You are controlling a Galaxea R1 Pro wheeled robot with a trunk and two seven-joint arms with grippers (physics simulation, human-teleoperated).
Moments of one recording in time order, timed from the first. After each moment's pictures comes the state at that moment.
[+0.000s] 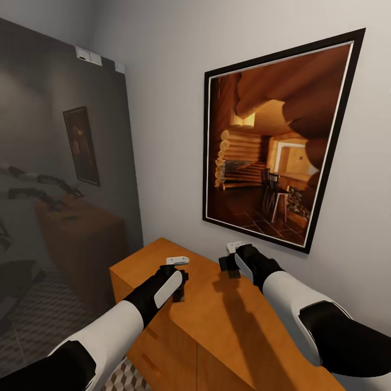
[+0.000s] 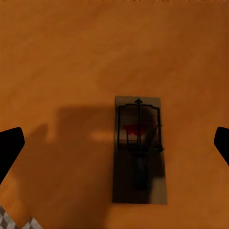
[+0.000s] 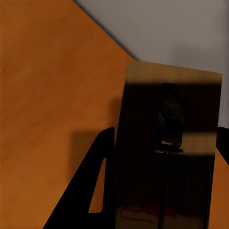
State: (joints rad) left arm -0.86 -0.17 -0.58 -0.57 0.80 0.49 0.64; right arm -1.06 0.10 0.27 -0.30 -0.12 0.59 0.07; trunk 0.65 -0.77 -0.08
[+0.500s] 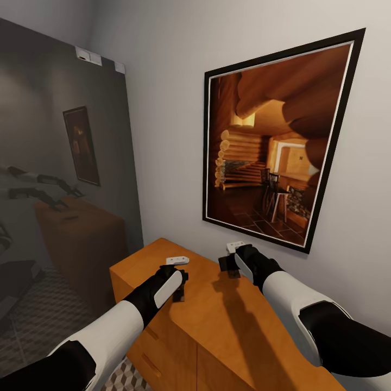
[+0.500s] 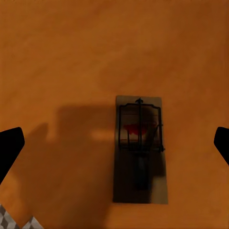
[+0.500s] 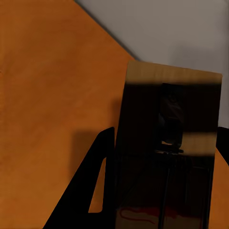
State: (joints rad) left arm -0.86 -0.17 -0.58 -0.57 0.80 0.49 0.64; right arm -1.06 0.10 0.26 -0.30 -0.12 0.59 0.07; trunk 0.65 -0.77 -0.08
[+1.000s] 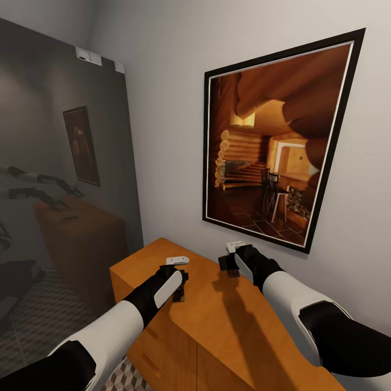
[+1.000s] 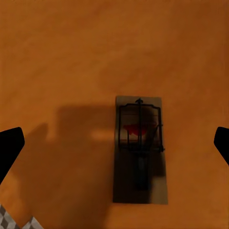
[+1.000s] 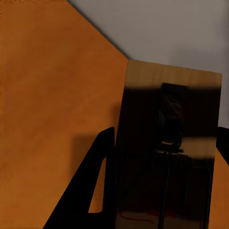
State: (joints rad) left arm -0.86 -0.17 -0.58 -0.57 0.80 0.49 0.64; right arm -1.06 0.10 0.26 -0.29 -0.13 0.56 0.07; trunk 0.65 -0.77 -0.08
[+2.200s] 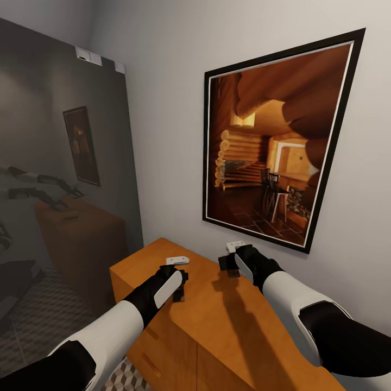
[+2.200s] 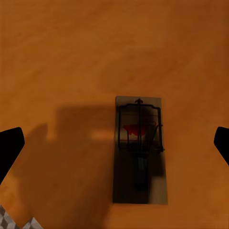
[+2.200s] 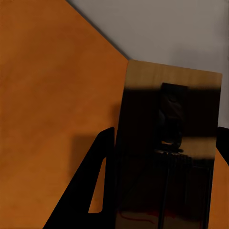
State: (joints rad) left arm -0.86 -0.17 -0.58 -0.57 0.80 0.48 0.64; right arm -1.06 0.10 0.27 -0.29 -0.12 0.56 0.07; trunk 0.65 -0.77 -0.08
